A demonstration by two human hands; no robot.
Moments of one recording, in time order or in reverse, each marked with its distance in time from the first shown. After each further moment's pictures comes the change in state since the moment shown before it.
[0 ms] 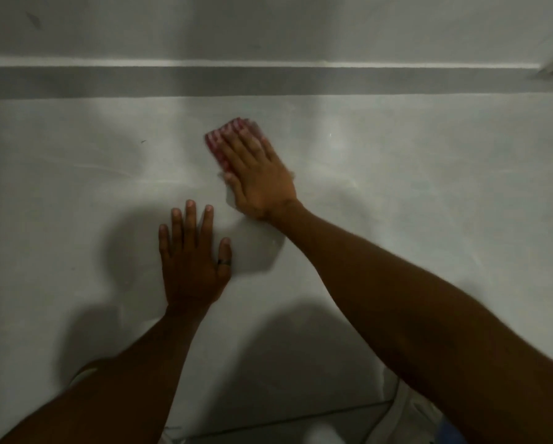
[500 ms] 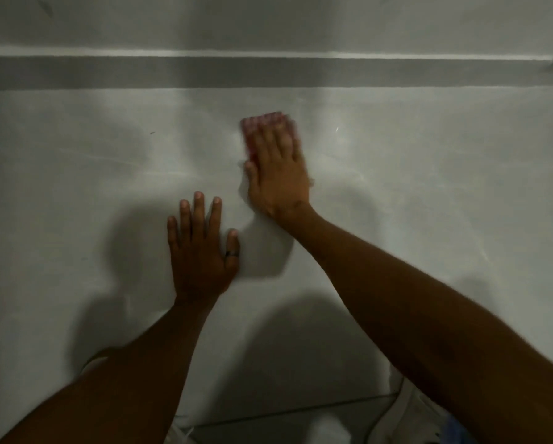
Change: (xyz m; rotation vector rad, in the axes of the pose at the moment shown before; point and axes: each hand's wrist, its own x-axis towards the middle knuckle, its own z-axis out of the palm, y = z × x) left_hand 0.001 -0.001 -0.002 -0.019 0.012 -0.003; right_hand -0.013 -0.007 -0.006 0.021 -0.021 0.240
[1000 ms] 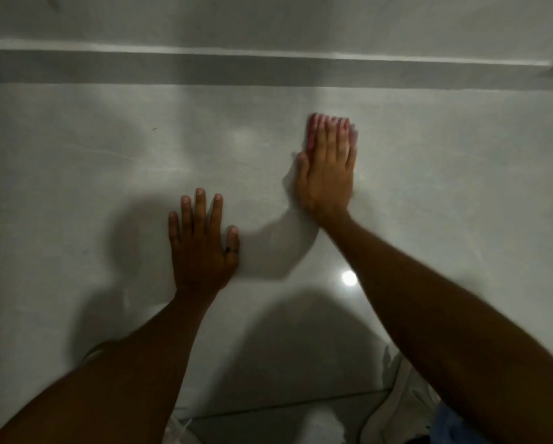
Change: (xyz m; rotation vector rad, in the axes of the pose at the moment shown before) left_hand 0.000 -0.003 -0.002 -0.011 -0.041 -0.006; right_hand -0.017 0.064 -0.007 -0.014 0.123 0.269
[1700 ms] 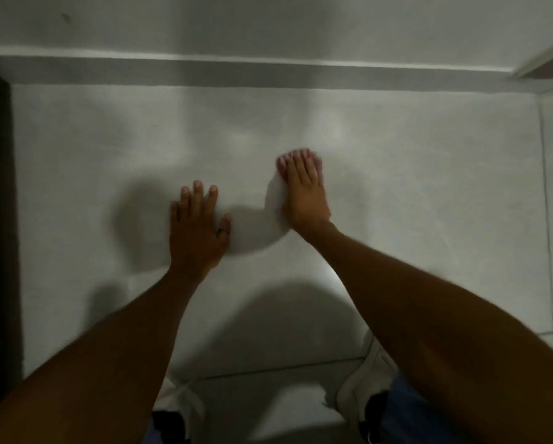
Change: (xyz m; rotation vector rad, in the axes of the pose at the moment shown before) left_hand 0.017 0.002 -0.028 -0.015 -0.368 -0.040; right_hand -0.042 -0.001 -0.032 0.131 -0.407 -0.102
